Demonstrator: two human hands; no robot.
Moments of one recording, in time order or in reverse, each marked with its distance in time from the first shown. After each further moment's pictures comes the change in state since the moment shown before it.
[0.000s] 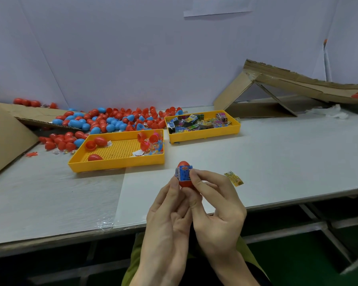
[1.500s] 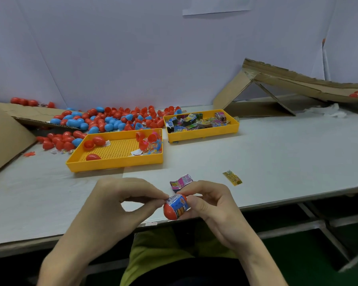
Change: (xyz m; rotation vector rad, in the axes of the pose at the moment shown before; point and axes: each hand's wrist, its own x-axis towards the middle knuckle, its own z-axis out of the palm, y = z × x) left_hand 0.006 0.099 -0.026 1.559 -0.508 0.680; right_hand 0.028 -0.004 -0.024 0.580 -0.530 0.865
